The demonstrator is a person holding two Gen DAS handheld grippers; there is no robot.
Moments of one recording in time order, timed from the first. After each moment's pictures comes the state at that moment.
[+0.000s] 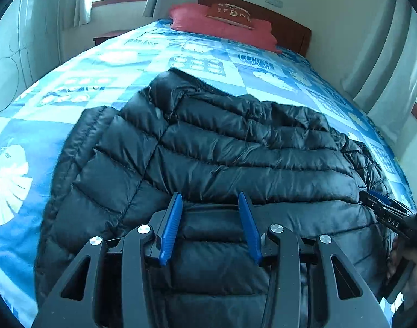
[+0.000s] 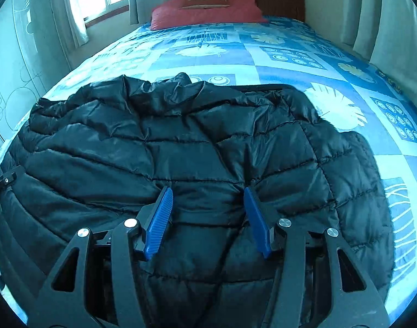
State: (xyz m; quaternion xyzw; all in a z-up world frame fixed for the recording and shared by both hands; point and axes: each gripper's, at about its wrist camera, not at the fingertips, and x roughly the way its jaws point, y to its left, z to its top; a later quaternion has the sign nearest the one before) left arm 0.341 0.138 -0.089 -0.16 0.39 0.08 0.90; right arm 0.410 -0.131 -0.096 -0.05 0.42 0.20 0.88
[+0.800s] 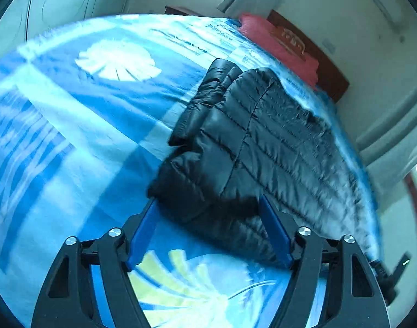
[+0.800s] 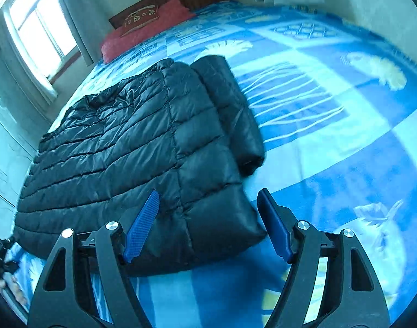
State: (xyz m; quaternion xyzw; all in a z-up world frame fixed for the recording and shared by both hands) left arm 0.163 0.174 -0.109 -0.36 0.35 0.15 0.85; right arm 0.304 -0.283 -0.120 0.13 0.44 0.12 0.88
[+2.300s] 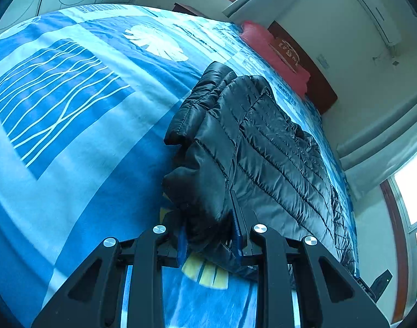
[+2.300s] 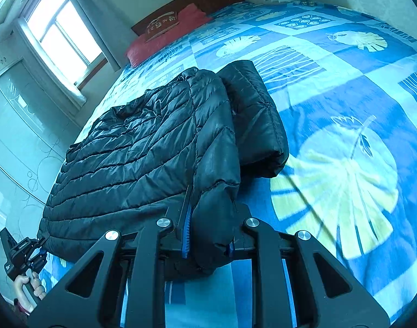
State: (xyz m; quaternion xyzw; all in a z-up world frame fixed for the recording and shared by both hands) left arm 0.084 0.162 -0.104 -0.40 0.32 0.13 0.85; right arm 0.231 -0.310 -0.102 0.17 0.43 0.19 0.87
